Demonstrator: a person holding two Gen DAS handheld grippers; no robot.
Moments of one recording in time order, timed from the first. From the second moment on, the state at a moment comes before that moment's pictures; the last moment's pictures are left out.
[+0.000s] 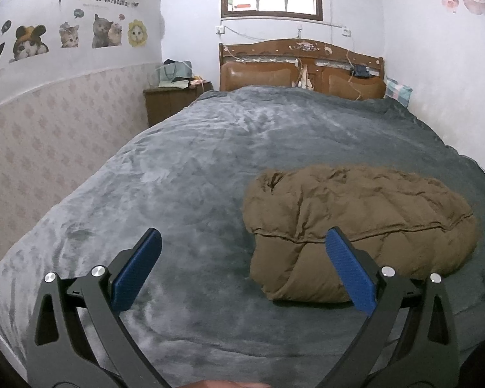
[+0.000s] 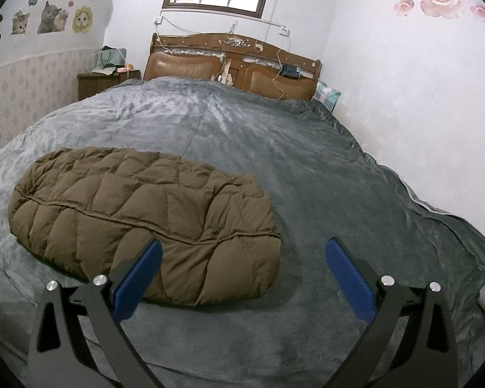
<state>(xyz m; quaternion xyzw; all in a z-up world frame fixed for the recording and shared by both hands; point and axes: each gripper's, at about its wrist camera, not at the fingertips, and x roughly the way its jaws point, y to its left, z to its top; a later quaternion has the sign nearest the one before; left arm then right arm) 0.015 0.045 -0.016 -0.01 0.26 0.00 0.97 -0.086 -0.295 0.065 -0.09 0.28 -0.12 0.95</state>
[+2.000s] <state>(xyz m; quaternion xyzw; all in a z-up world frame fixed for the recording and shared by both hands) 0.016 0.040 -0.016 0.01 0.27 -0.01 0.96 -0.086 -0.302 0.063 -0.10 0.29 -0.11 0.95</state>
